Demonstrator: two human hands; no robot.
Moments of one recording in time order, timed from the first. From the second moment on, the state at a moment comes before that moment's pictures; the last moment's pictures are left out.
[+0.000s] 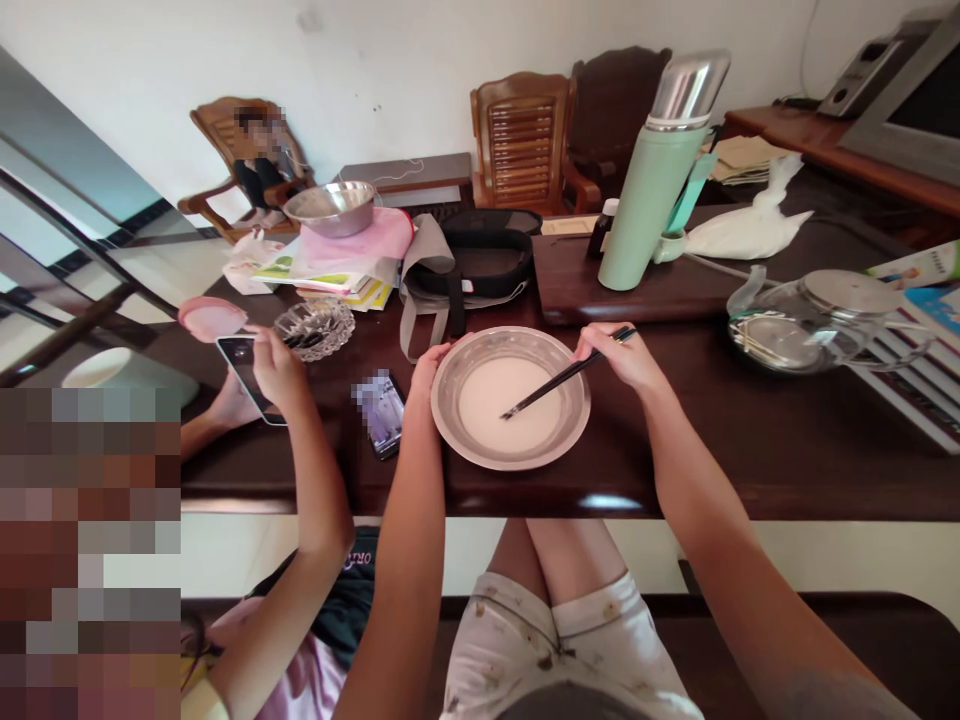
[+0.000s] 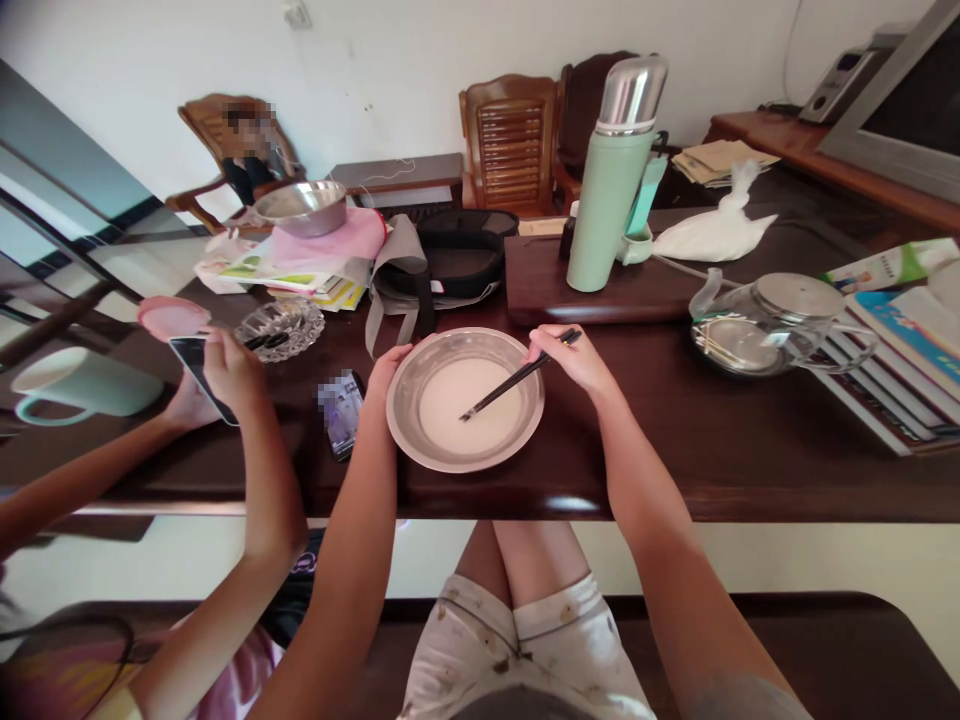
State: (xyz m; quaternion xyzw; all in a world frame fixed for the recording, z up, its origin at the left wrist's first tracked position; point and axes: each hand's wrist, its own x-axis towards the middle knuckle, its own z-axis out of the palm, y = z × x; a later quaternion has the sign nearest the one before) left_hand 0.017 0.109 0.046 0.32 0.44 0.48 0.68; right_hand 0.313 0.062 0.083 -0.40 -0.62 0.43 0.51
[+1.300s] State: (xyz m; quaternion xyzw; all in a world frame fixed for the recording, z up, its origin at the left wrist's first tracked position) left_hand 0.027 0.120 0.038 0.33 0.49 0.49 0.64; right_hand 0.318 0.068 0.076 -0.41 -0.60 0.39 0.56
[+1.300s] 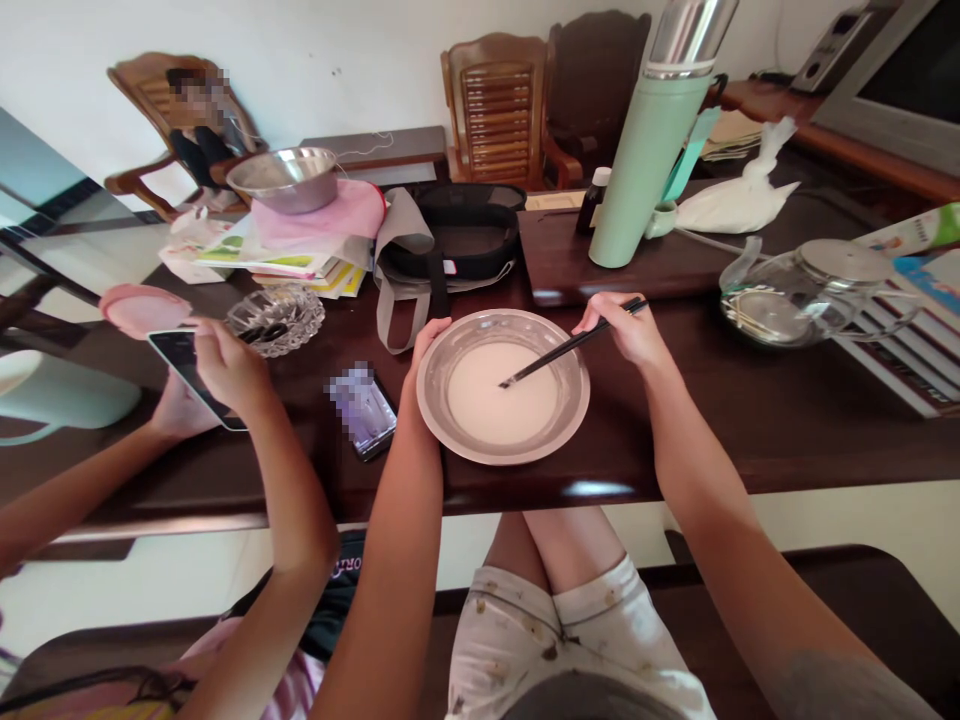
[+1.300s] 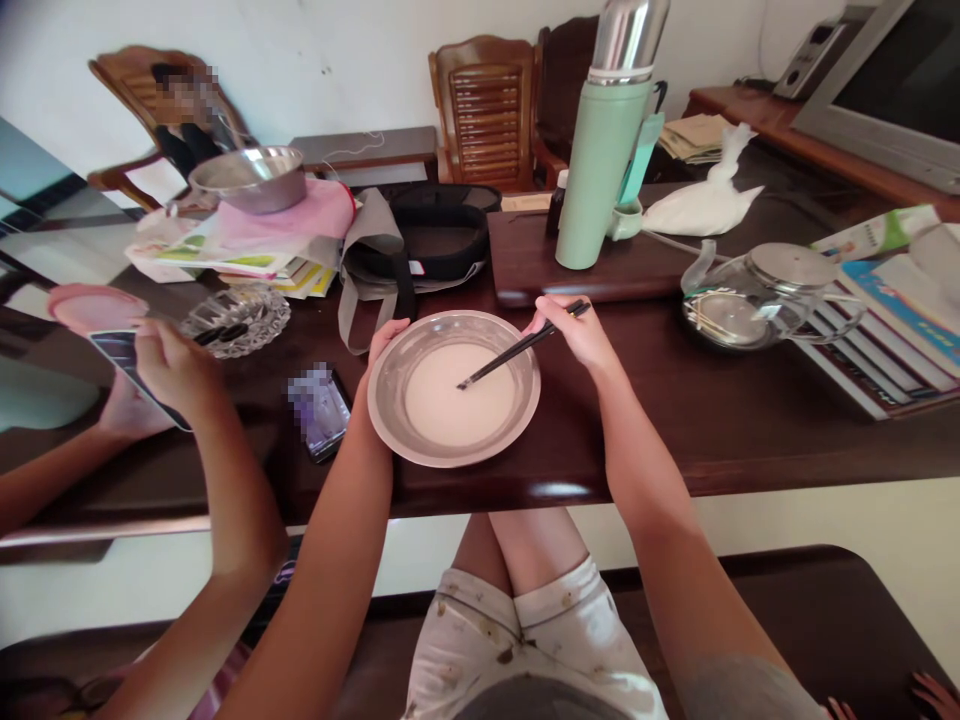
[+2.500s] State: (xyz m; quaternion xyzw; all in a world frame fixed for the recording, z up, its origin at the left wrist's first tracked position) left_hand 0.022 0.126 0.031 0.34 0.50 0.49 0.63; right_hand 0.310 0.063 0.081 -0.40 -0.64 0.42 0.50
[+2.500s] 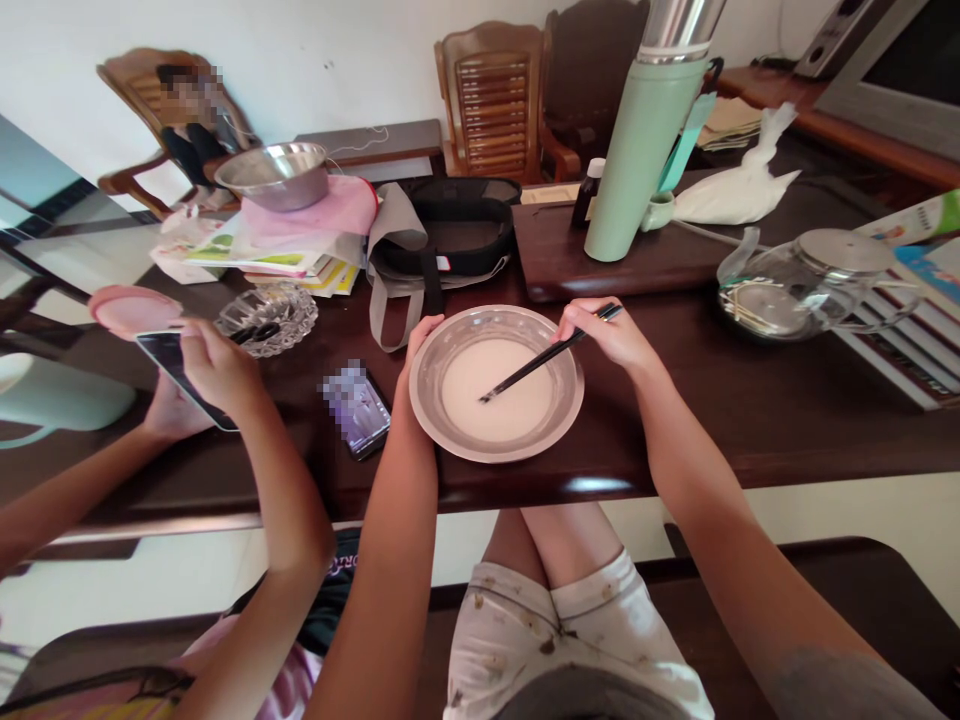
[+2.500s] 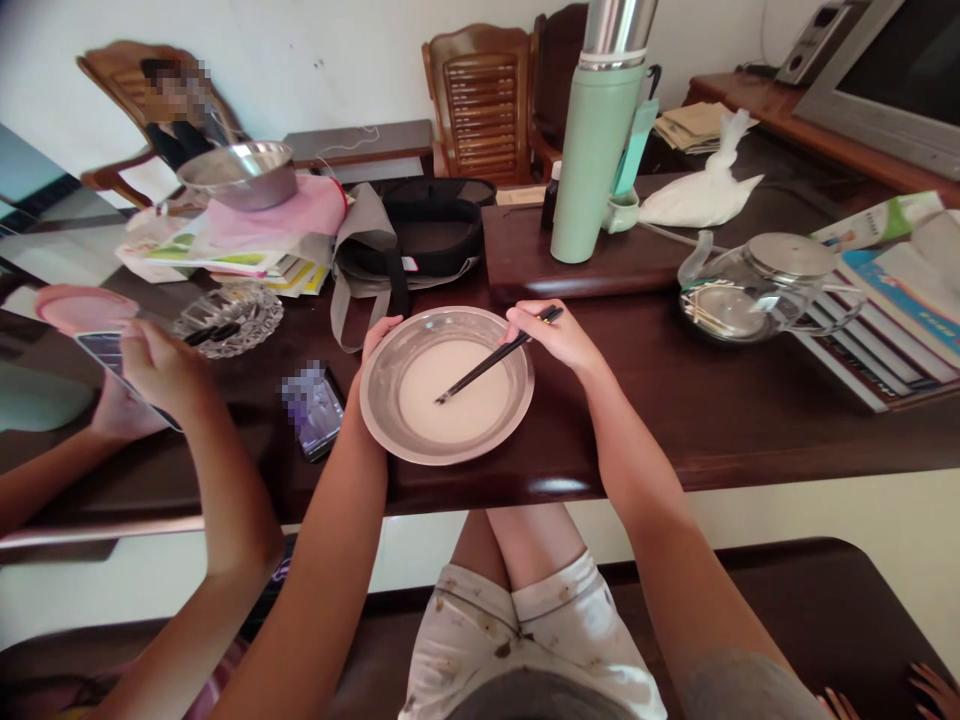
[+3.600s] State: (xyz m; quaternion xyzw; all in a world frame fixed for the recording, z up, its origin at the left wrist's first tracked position) left_hand 0.020 0.130 0.023 0.32 0.50 0.47 0.65; right_hand 0.313 0.064 0.079 -0.41 -0.66 0.41 0.48
